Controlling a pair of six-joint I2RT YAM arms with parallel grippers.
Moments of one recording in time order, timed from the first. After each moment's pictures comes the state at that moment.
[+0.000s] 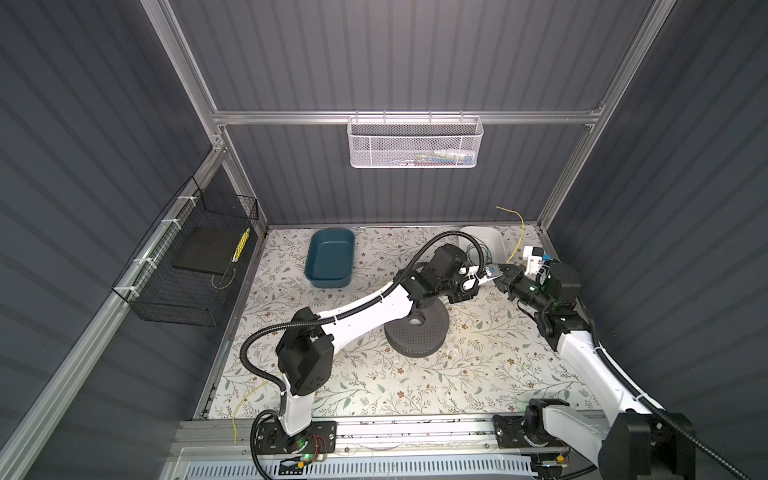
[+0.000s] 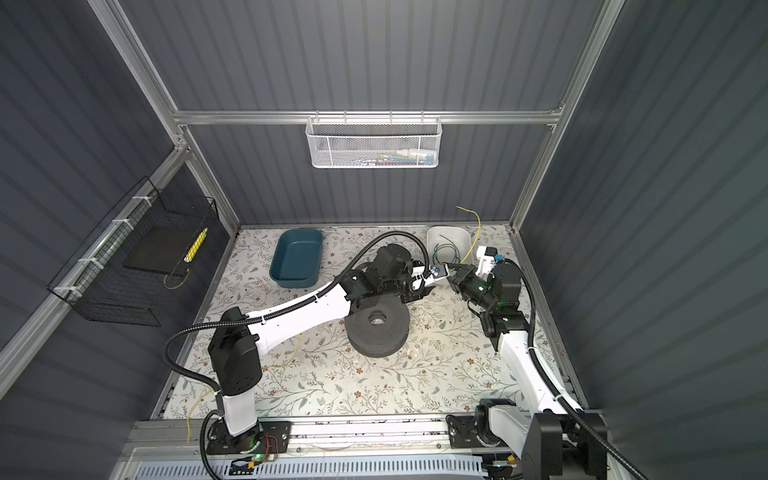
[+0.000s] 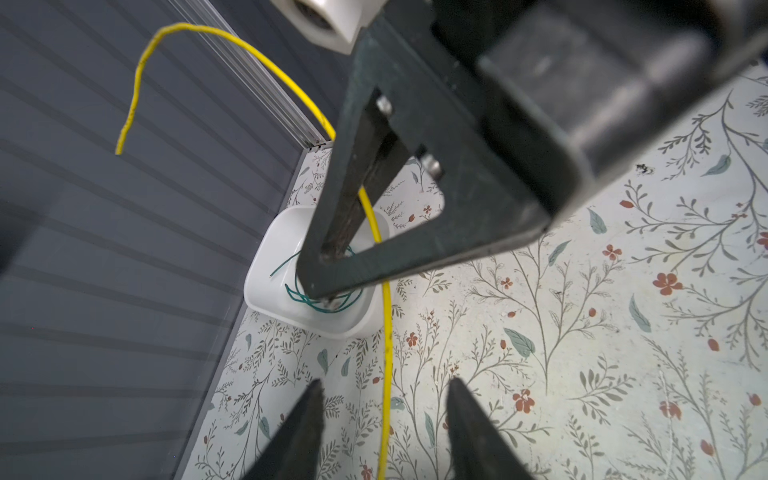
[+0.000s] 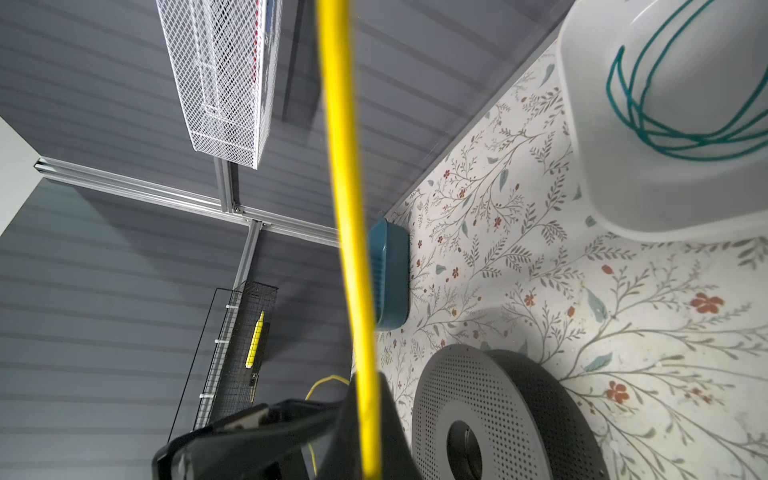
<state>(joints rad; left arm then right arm) -0.99 1.87 1.65 -0.28 0.04 0.58 -0.01 1.06 0.66 0.20 -0.64 1.05</state>
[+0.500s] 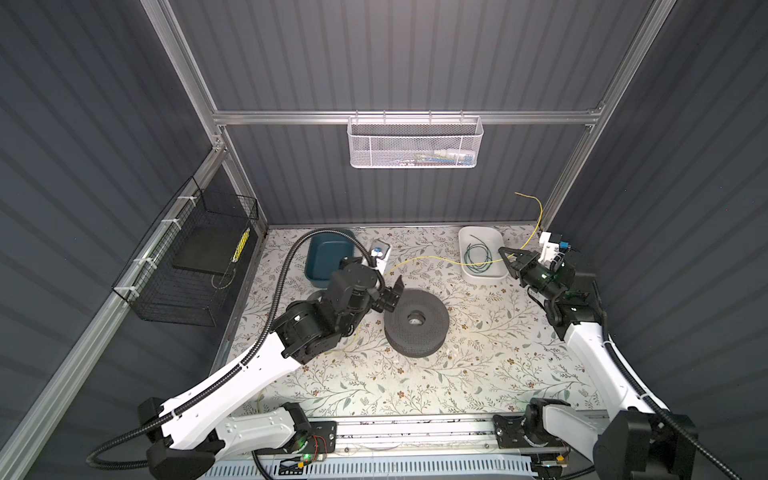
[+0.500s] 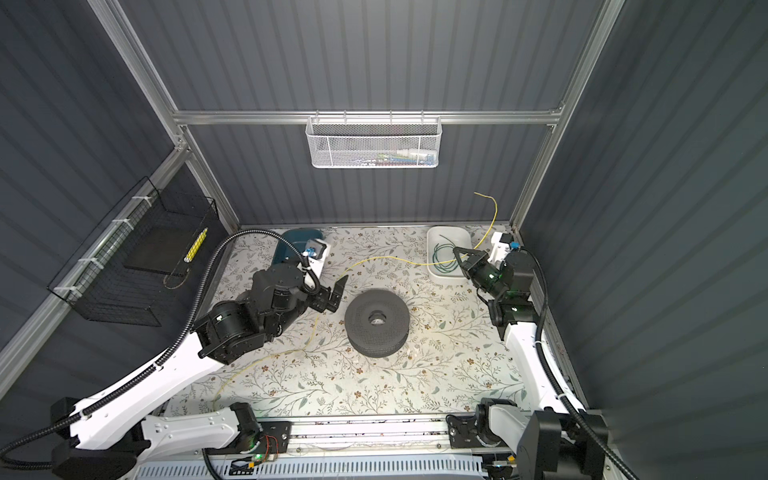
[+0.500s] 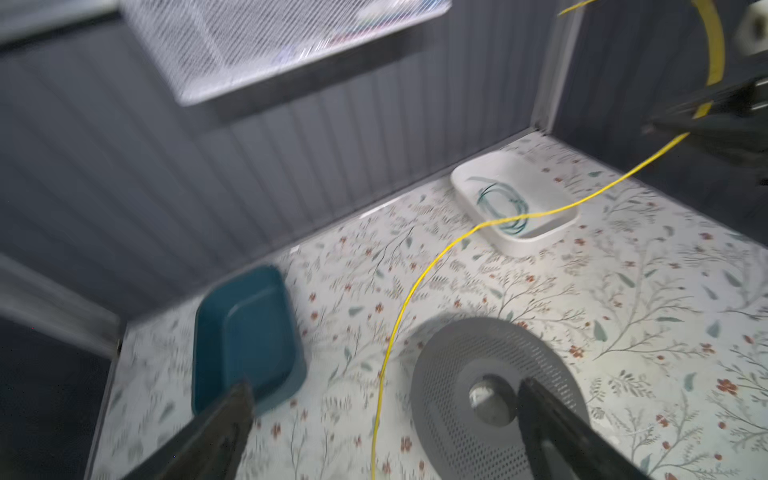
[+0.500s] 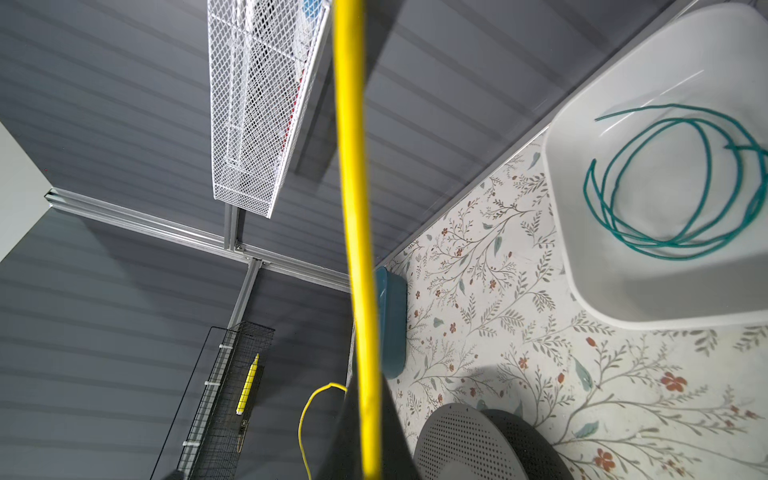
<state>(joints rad) -0.97 1.10 1.19 -0.64 -0.56 -0.14 -0.08 1.11 0.78 0.17 -0.61 1.02</state>
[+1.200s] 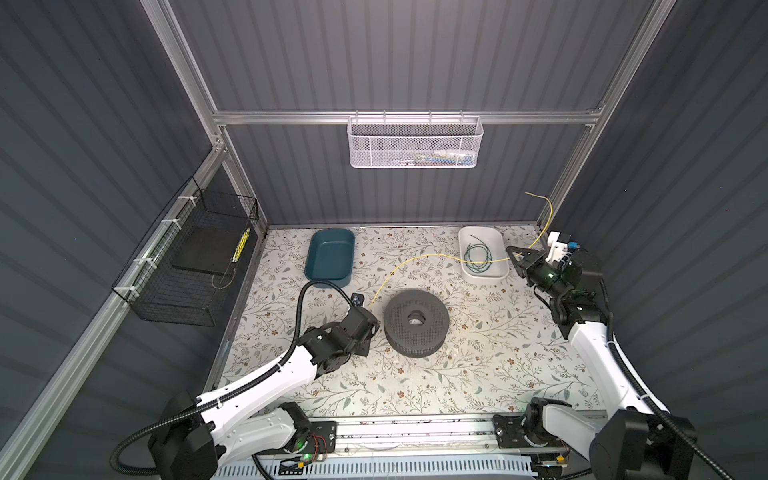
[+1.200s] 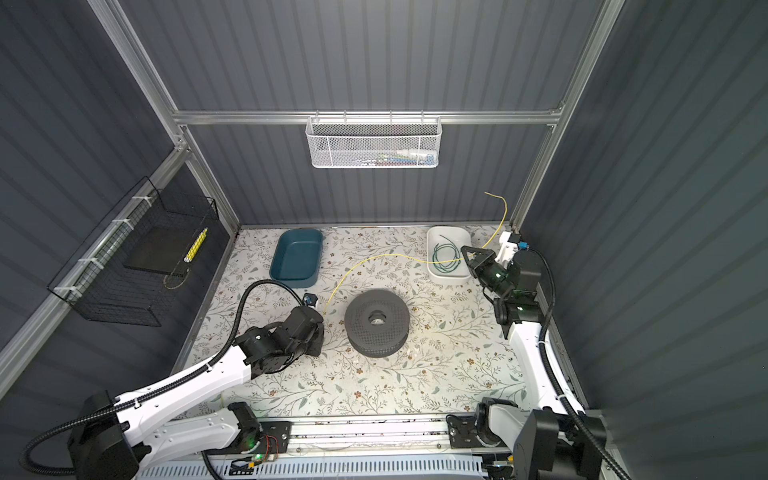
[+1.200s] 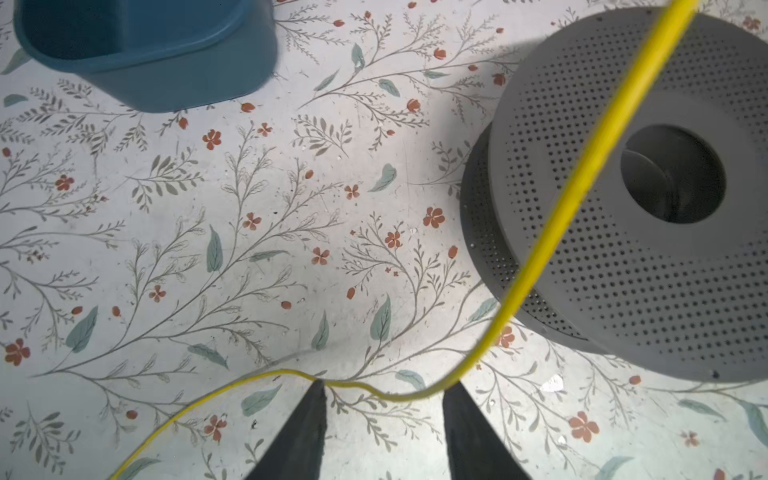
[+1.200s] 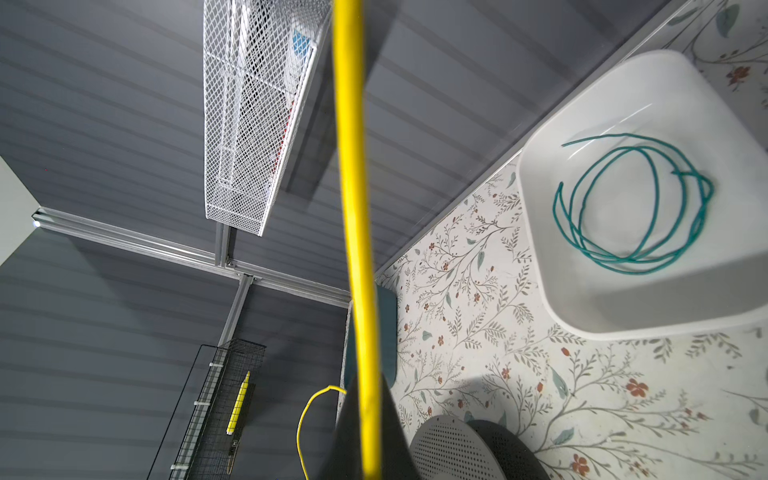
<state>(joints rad) -0.85 1.11 0.73 -0.62 -0.35 -0.45 -0.15 1.09 0.79 0.14 -0.62 1.00</state>
